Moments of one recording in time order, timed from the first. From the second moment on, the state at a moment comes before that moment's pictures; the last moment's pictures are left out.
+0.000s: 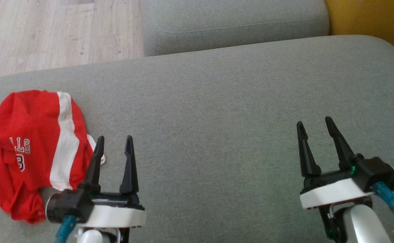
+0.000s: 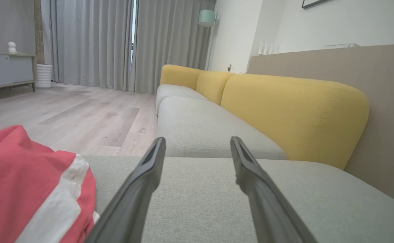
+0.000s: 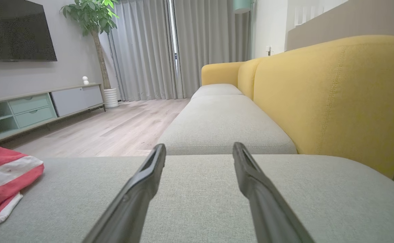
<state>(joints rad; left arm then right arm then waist) 0.00 0.07 -0.24 0.01 -0.29 0.02 -0.18 -0.03 -0.04 0.08 0.09 0.11 0.13 -0.18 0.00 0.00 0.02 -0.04</state>
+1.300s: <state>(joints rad) 0.05 0.05 -0.19 0.17 -0.37 -0.03 -0.26 0.01 -0.04 0.08 0.18 0.29 0.13 -0.25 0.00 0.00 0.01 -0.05</state>
